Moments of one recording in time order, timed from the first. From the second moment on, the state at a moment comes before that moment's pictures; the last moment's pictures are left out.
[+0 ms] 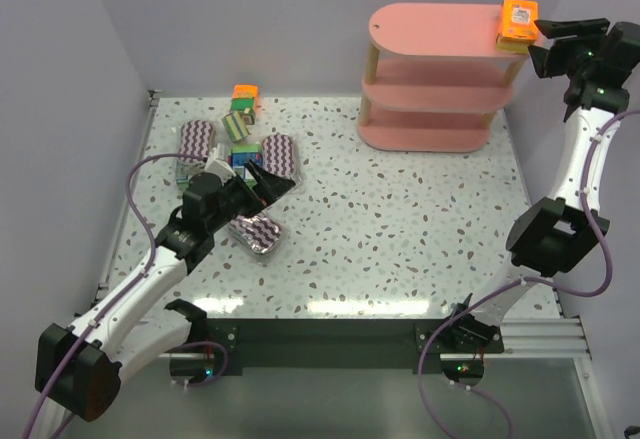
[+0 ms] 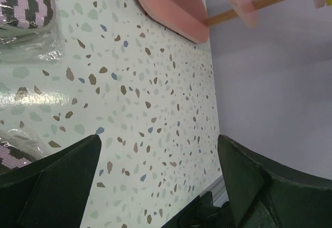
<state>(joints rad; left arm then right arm) -0.43 0.92 0.62 0.01 0.18 -0.98 -0.45 1.82 2.01 -0.37 -0.43 1.33</state>
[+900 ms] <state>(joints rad) -0.43 0.93 0.62 0.01 0.18 -0.98 -0.44 1.86 2.12 -0.41 -0.32 1.33</state>
